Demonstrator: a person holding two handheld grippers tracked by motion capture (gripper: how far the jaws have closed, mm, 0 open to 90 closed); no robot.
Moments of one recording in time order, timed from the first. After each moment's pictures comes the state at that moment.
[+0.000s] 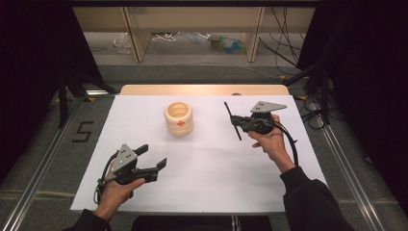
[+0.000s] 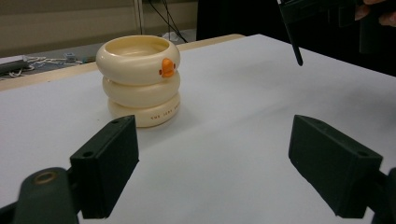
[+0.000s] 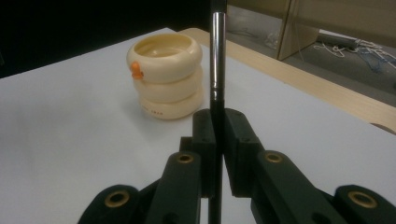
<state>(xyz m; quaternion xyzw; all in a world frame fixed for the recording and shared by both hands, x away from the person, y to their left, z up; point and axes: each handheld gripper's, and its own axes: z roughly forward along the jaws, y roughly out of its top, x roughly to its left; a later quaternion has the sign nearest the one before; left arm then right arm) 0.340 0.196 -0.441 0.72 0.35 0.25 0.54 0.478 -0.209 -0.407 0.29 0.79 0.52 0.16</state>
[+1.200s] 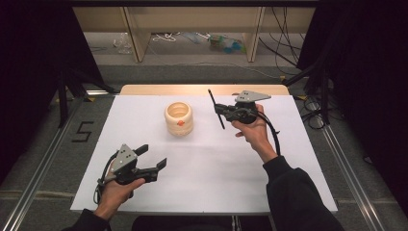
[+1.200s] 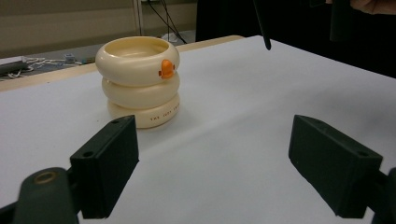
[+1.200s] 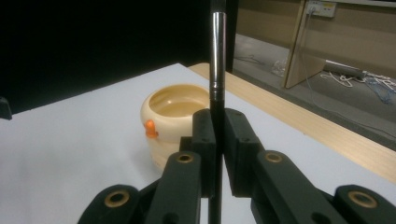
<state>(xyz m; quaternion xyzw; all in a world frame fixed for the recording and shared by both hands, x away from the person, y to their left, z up) 0.341 0.196 -0.441 0.72 0.35 0.25 0.55 0.497 -0.163 -0.387 0.27 0.77 0.55 0.16</state>
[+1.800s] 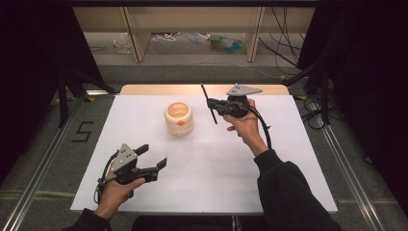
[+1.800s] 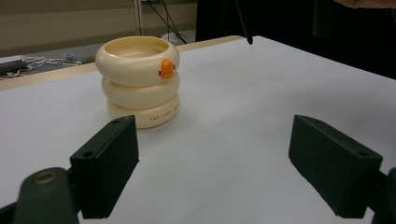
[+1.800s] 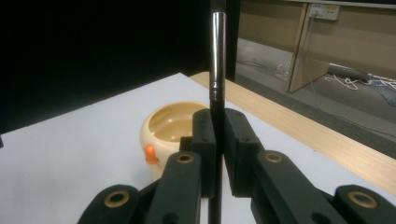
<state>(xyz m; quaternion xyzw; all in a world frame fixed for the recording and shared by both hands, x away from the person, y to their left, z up) 0.342 0.197 -0.441 0.72 0.34 0.26 0.54 0.514 -0.139 -0.380 0.27 0.77 0.56 0.16</state>
